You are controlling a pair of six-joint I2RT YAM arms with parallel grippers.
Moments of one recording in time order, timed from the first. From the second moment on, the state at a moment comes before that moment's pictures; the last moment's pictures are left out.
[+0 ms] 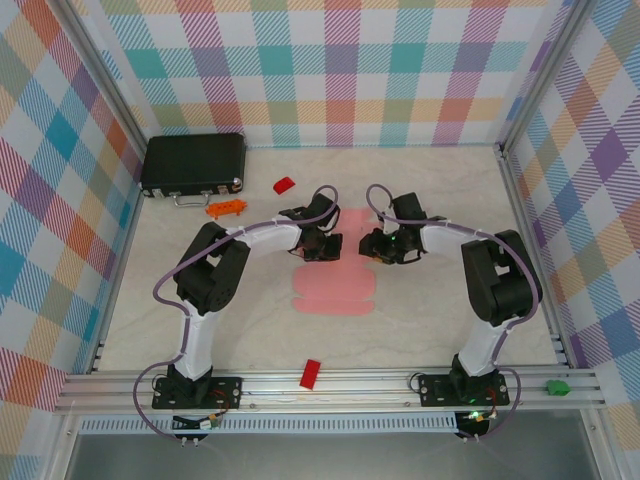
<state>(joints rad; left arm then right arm) -0.65 2.08 1.43 -0.48 0.20 -0.58 0.35 1.79 1.03 -0.33 -0.54 0.51</state>
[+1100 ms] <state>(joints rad) -0.65 2.07 1.57 -0.60 0.16 -0.51 0.30 1.80 1.26 -0.49 -0.45 0.41</state>
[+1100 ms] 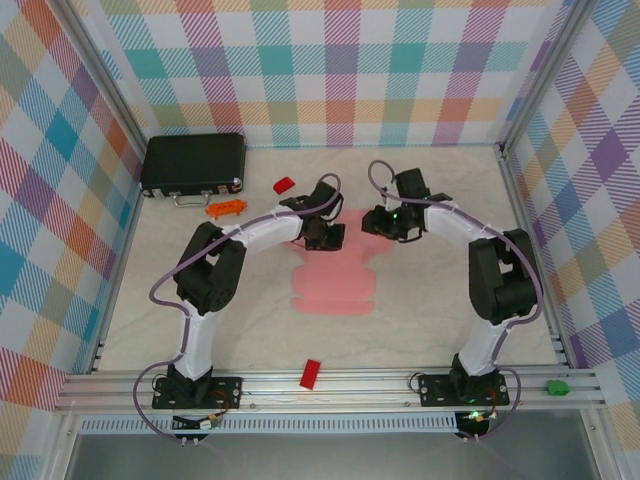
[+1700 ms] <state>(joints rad) -0.65 1.80 1.10 -0.52 0.18 -0.61 0.27 2.31 2.03 -0.81 -0.45 0.13</state>
